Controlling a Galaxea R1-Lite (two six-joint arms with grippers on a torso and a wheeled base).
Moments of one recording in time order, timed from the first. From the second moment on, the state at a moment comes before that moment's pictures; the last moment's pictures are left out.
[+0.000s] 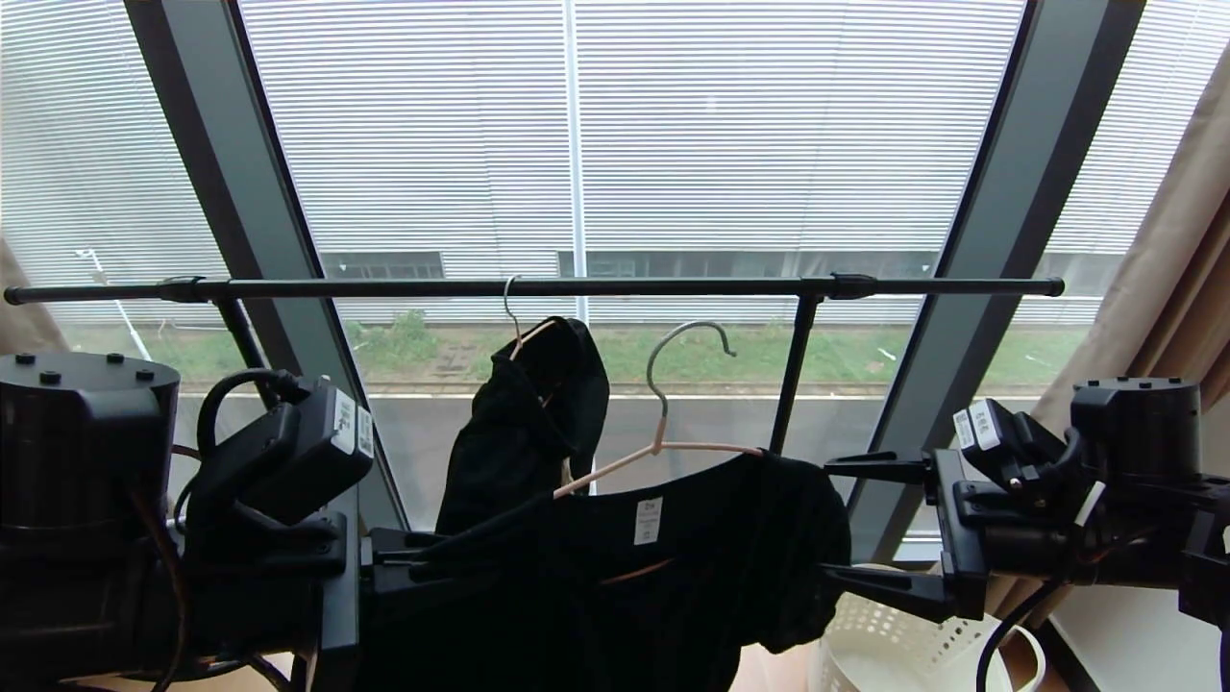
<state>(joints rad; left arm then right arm) -0.47 1.34 -0.59 -0.25 -0.59 0.36 0.18 1.66 -0.51 -0.60 0.88 -0.48</state>
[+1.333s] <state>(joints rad) -0.43 1.20 -0.57 -0.25 -0.60 0.35 0.15 1.81 -0.53 -0.66 0.85 -0.48</state>
